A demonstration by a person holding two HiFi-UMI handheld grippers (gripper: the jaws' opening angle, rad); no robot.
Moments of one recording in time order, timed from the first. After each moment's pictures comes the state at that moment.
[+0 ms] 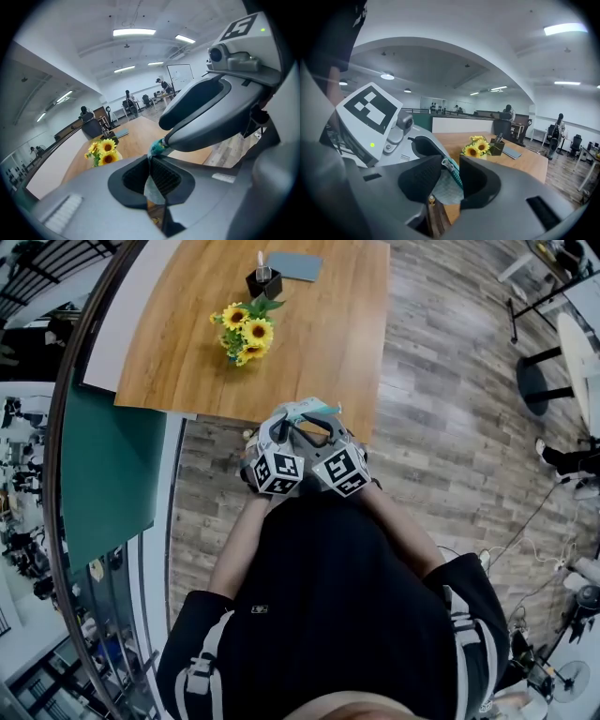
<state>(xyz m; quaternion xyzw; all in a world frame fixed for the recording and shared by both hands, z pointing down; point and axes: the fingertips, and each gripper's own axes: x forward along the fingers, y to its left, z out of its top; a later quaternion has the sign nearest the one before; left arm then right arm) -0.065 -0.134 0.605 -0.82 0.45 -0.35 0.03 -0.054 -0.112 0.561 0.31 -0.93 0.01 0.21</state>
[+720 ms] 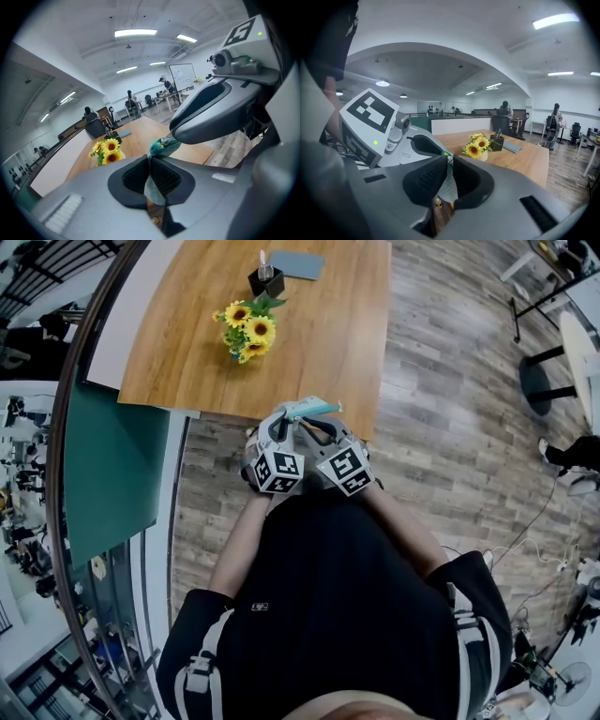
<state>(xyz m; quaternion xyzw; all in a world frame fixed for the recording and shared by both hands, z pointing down) -0.072 -0.131 0.602 -0.81 0.46 -0.35 0.03 -0.051 -0.104 0.566 0.31 -0.93 0.05 0.18</state>
